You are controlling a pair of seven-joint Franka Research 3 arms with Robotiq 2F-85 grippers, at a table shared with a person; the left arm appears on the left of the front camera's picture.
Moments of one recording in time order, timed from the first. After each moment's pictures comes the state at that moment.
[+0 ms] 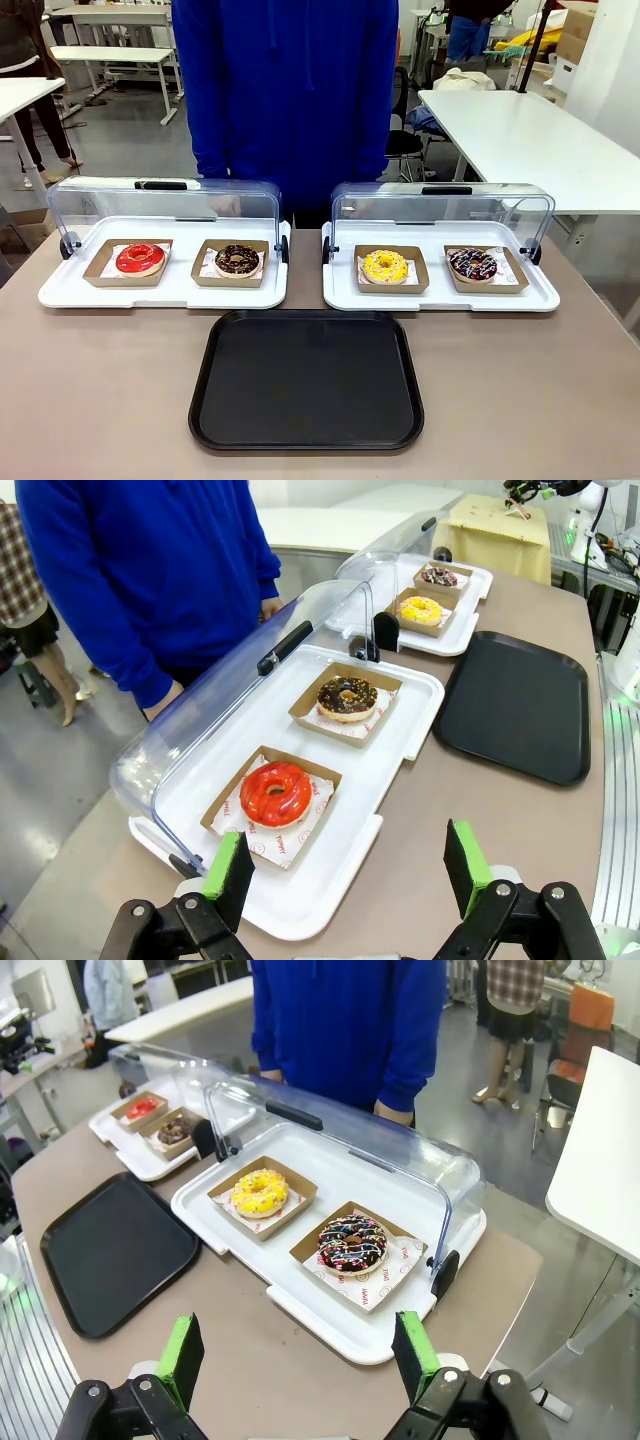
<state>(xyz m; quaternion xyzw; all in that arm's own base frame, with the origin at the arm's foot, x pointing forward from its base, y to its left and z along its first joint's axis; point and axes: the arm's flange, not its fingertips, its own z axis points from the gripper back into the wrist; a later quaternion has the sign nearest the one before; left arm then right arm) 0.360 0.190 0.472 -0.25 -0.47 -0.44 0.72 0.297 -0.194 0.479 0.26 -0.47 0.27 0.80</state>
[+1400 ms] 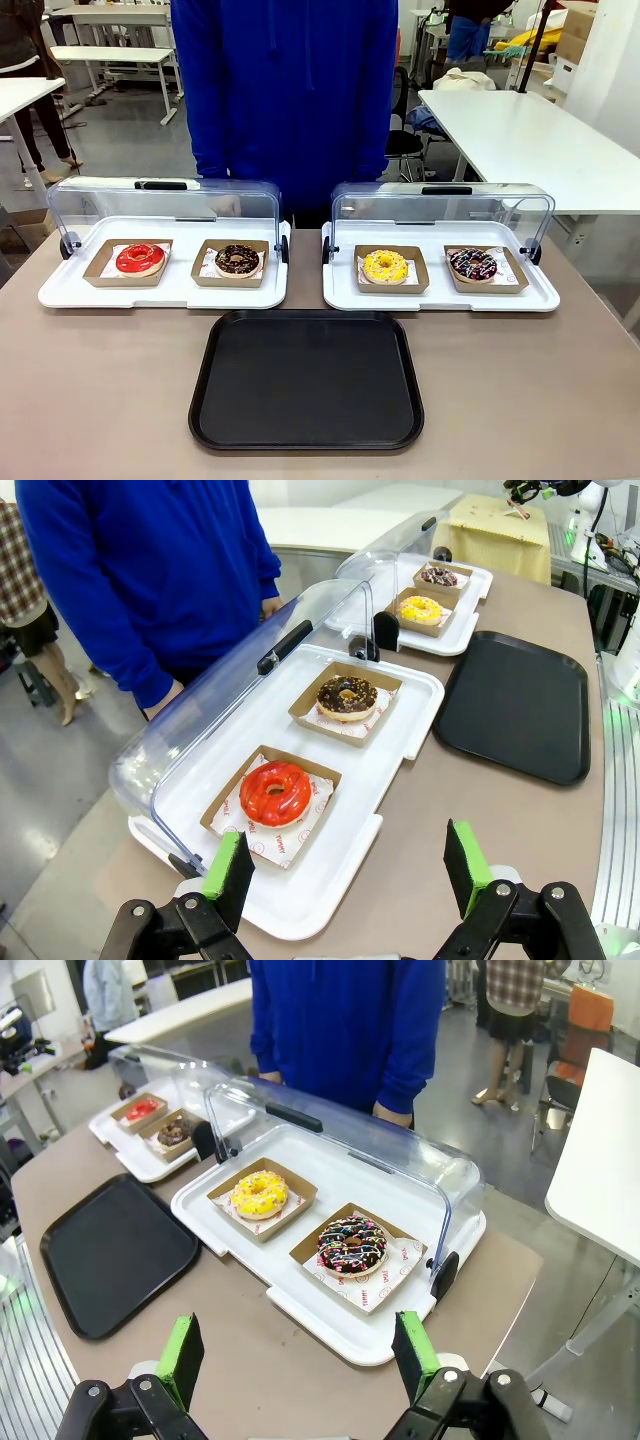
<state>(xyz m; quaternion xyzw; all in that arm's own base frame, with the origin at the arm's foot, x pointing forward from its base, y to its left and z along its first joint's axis) 0.360 0.190 0.471 -0.25 -0.47 -0.44 0.72 0.297 -0.194 0.479 0.26 -0.47 0.27 0.80</state>
